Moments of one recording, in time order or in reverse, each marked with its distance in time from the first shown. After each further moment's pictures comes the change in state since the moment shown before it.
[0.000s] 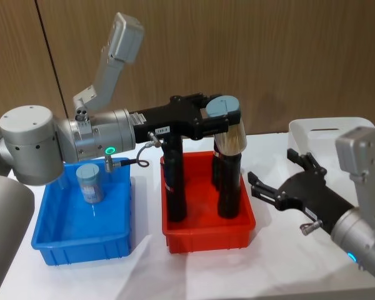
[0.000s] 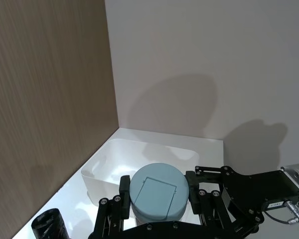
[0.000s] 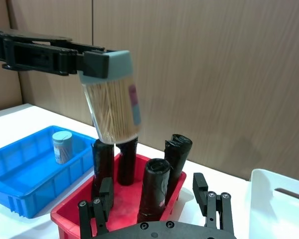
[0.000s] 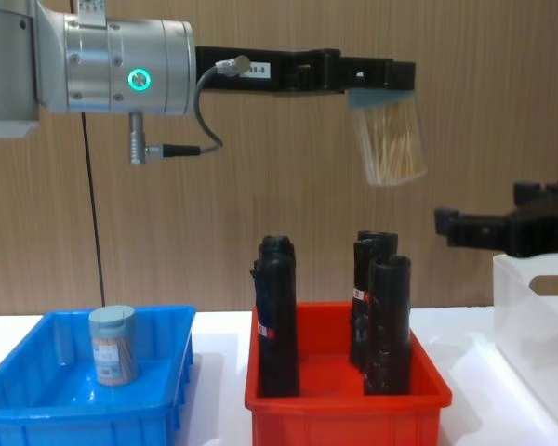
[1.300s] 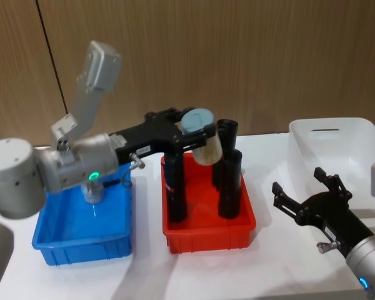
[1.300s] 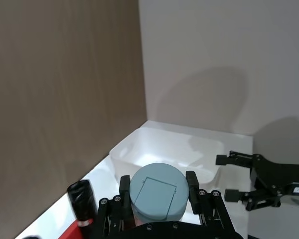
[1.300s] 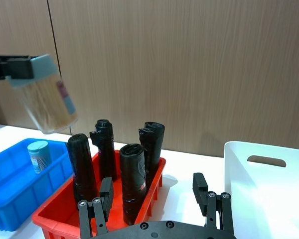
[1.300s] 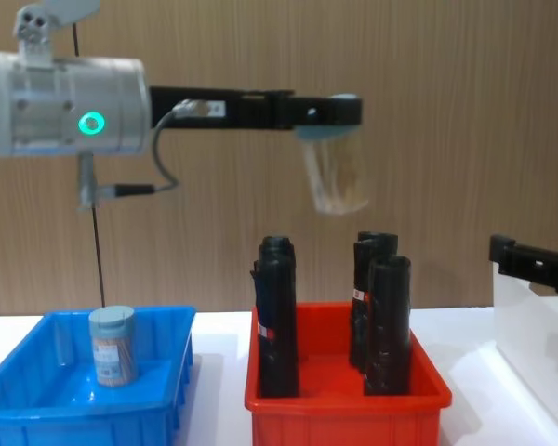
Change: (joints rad) left arm 0.150 0.070 -0.027 -0.156 -0.015 -0.026 0.154; right arm -0.104 0.012 0.008 0.017 0.110 -0.134 -0.149
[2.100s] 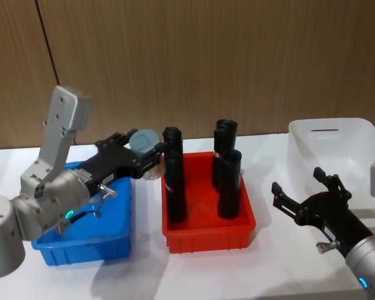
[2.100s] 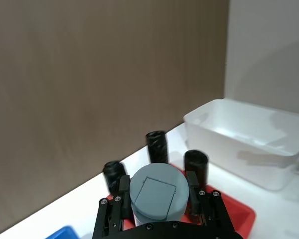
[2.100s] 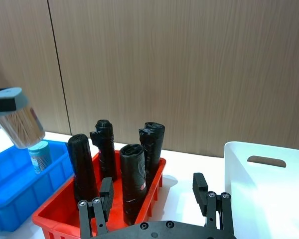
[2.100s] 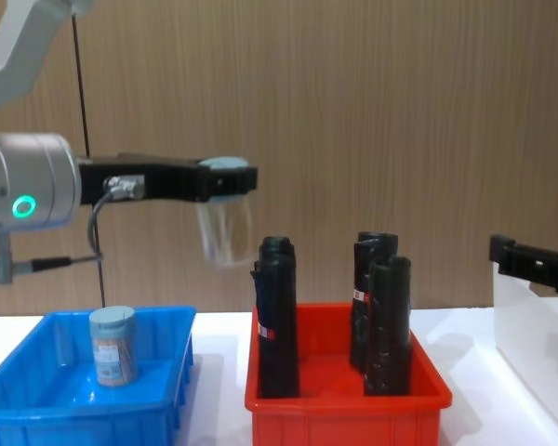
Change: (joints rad) left arm 0.217 0.082 -0.031 -0.171 0.028 -0.037 0.390; right arm 0.000 0.000 0.000 0.000 0.000 0.000 0.000
